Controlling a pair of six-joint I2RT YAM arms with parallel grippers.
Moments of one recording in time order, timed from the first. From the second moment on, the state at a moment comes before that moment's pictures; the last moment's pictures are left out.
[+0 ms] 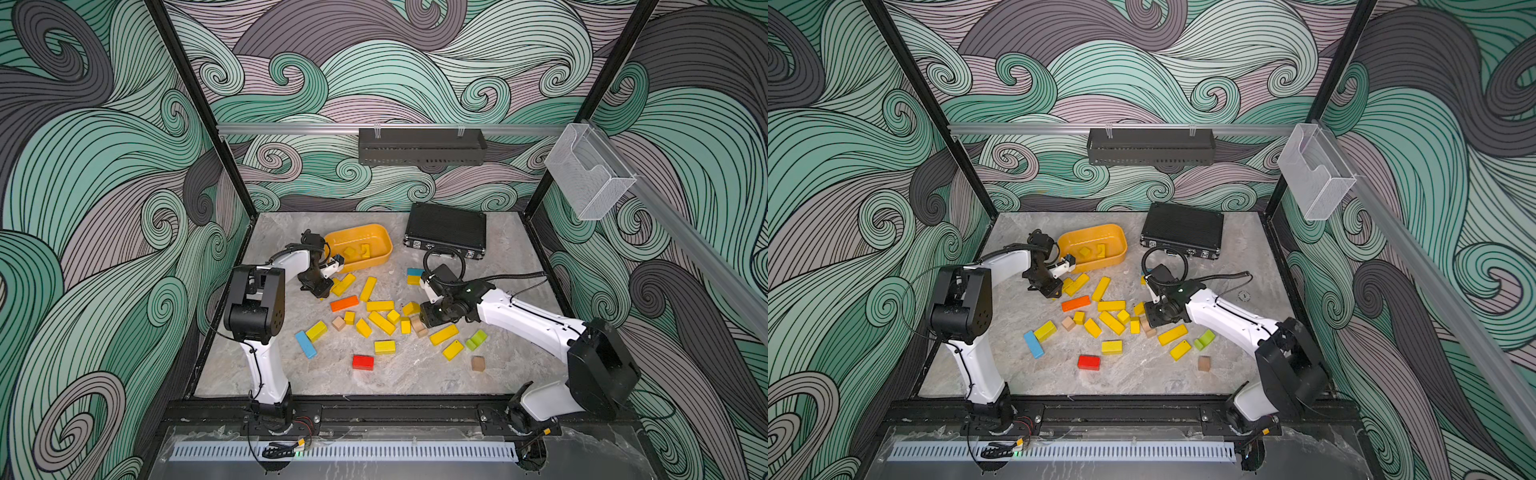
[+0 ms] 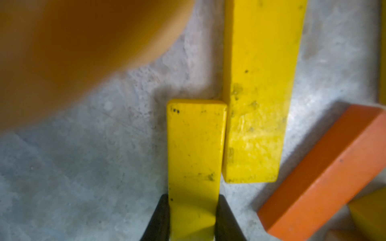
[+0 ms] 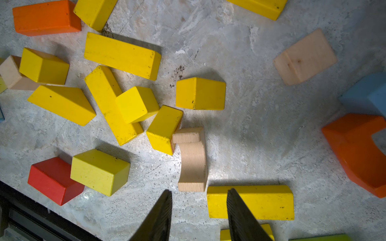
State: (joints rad) left arm -0.12 1.91 1.28 -0.81 0.07 0.59; right arm 0.70 1.48 0.98 -0.67 -0.05 0.34
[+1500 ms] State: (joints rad) left arm -0.20 2.38 2.22 -1.06 0.14 0.49; right arm 0.67 1.66 1.08 -0.67 -0.09 0.29
